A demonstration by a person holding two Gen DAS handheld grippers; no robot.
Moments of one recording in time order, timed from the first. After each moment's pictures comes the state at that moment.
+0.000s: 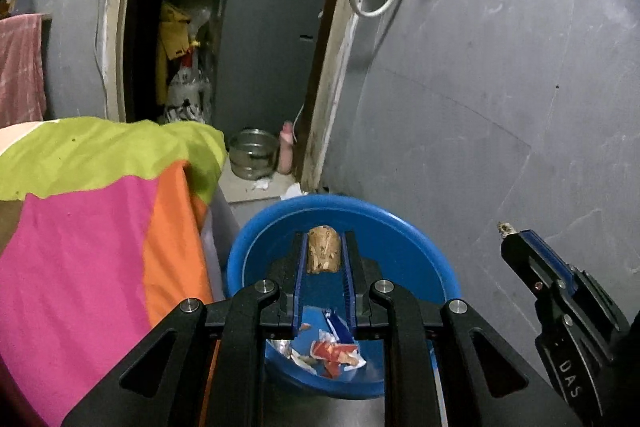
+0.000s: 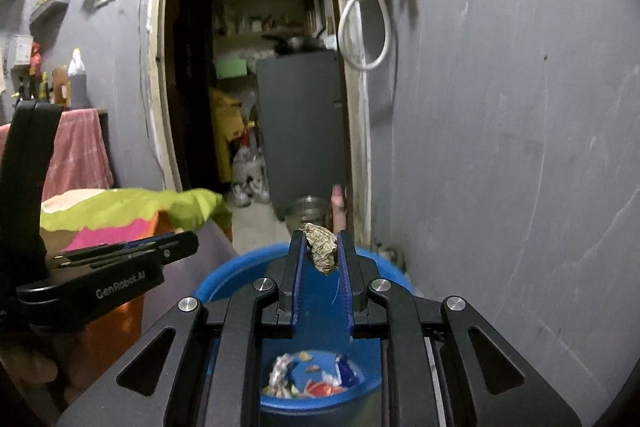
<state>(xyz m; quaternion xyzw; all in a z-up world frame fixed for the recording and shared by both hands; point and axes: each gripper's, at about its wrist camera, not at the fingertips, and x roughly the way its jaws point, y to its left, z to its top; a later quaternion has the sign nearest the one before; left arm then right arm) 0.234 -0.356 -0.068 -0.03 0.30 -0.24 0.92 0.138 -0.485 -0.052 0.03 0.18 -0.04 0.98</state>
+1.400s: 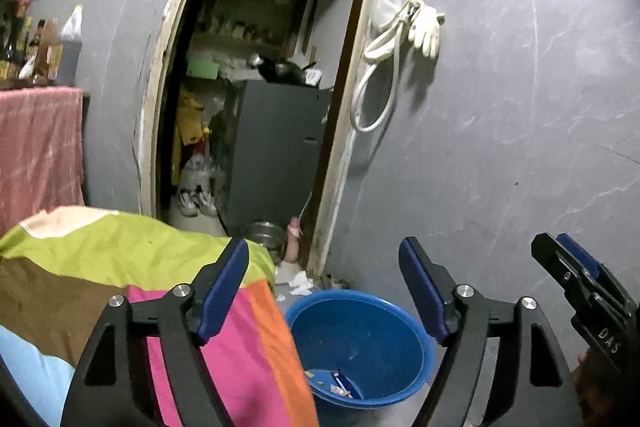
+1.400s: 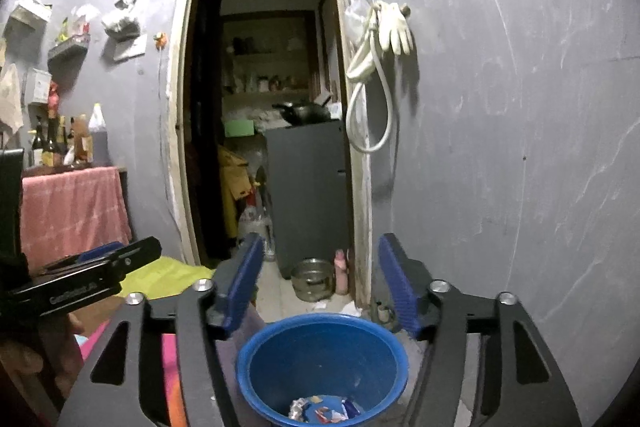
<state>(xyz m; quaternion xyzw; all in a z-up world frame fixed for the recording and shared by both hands) 0.152 -0.255 0.058 -0.07 0.14 -0.24 0.96 0.066 -0.445 0.060 0.02 0.06 -0.05 1.00</state>
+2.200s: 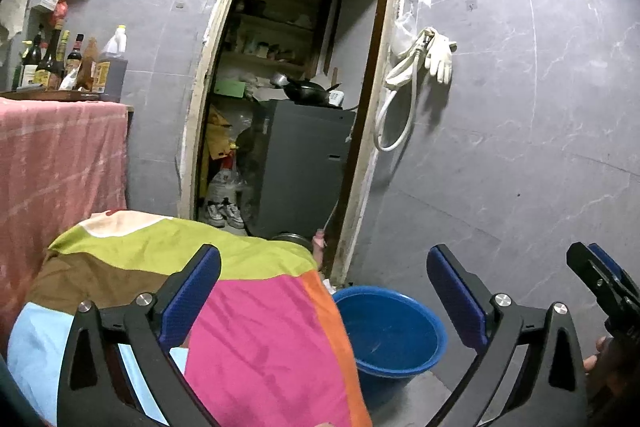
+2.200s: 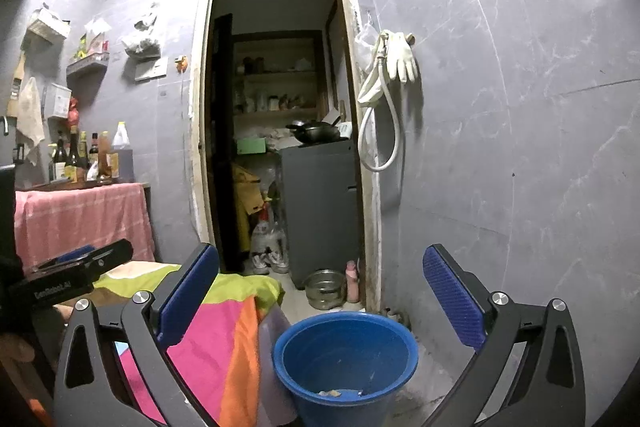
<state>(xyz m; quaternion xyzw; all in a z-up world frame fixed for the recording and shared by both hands) 0.076 -0.182 0.066 -0.07 0.12 -0.20 0.97 -0.004 -0.409 0.072 0.02 0.04 -0.04 1.00</state>
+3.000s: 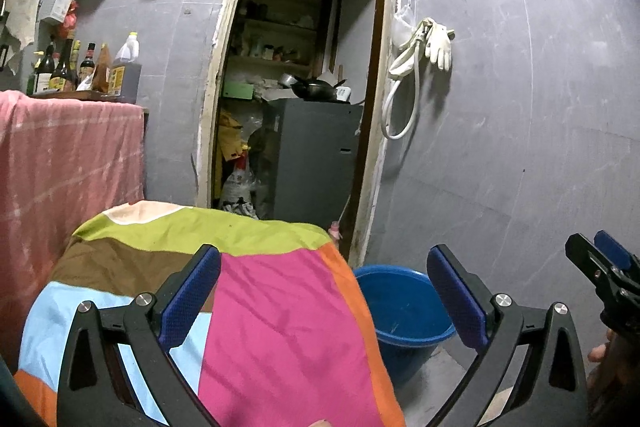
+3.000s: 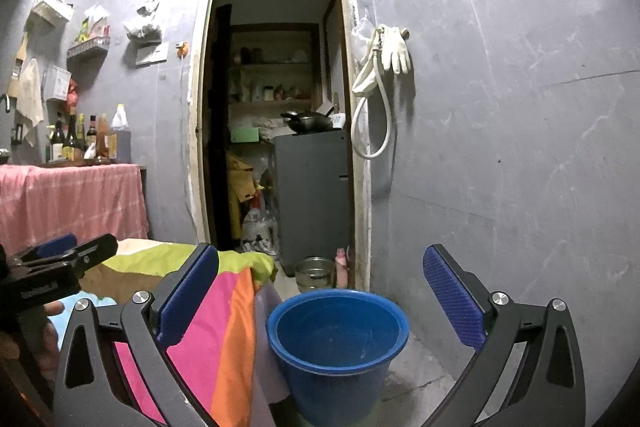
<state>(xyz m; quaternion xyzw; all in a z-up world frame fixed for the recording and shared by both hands) 0.043 -0.176 0.031 -0.04 0.11 -0.18 0.98 -0.030 -0.396 0.040 0.00 0.05 -0.06 1.00</state>
